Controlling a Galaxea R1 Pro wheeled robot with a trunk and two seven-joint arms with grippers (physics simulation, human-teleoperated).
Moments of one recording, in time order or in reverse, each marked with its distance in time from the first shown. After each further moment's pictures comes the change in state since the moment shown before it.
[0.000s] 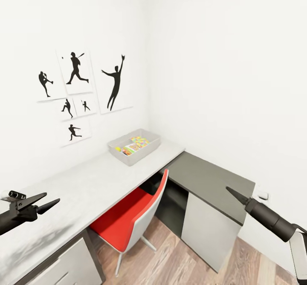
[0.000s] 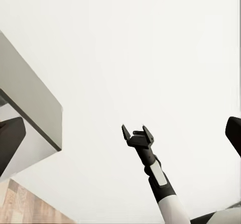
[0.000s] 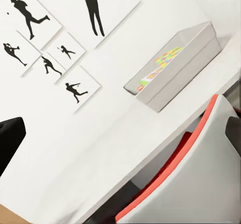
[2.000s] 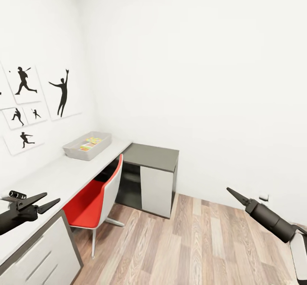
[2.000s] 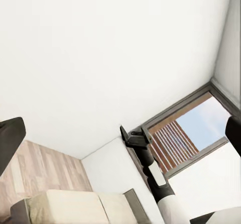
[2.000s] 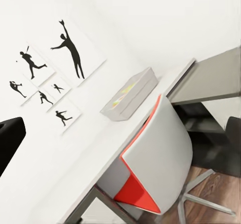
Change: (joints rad) left arm 0.000 -0.002 0.000 -0.003 0.000 -0.002 0.000; right arm -0.001 -0.003 -0.004 0.022 -0.006 0.000 0.001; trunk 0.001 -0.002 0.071
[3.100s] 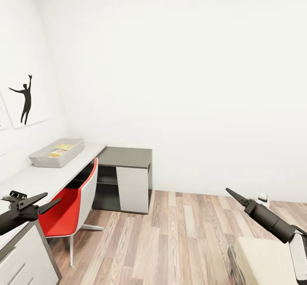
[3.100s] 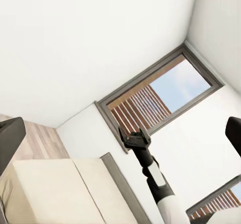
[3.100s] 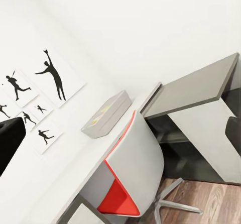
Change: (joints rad) left arm 0.000 -0.005 0.000 0.000 0.000 -0.003 0.001; right arm 0.000 0.002 0.001 0.007 0.010 -0.002 -0.002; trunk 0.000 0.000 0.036
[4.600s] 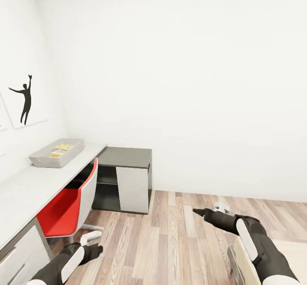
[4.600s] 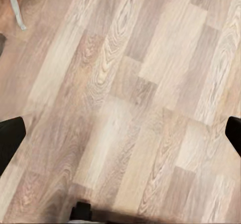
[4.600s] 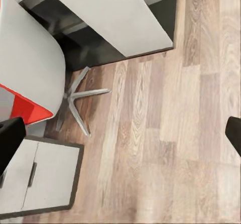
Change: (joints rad) left arm -0.124 -0.656 -0.014 0.390 -0.706 -0.225 1.494; right arm -0.118 0.017 0.440 0.295 -0.001 0.087 -0.714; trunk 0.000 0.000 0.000
